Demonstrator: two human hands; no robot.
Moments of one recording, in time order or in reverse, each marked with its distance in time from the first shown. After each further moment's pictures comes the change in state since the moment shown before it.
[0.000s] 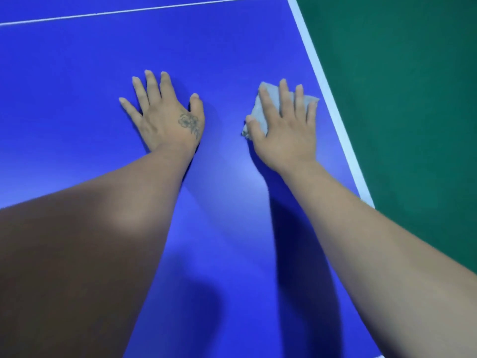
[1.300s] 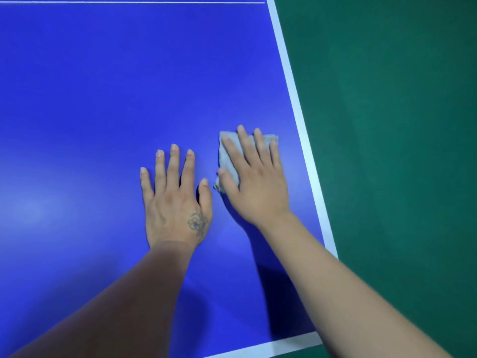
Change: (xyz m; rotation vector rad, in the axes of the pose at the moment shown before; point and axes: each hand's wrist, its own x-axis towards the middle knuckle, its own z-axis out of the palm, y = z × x) left_hand -0.217 0.006 0.009 0.114 0.000 0.191; right_hand -0.113 0.044 -0.005 0.039 0.009 -0.314
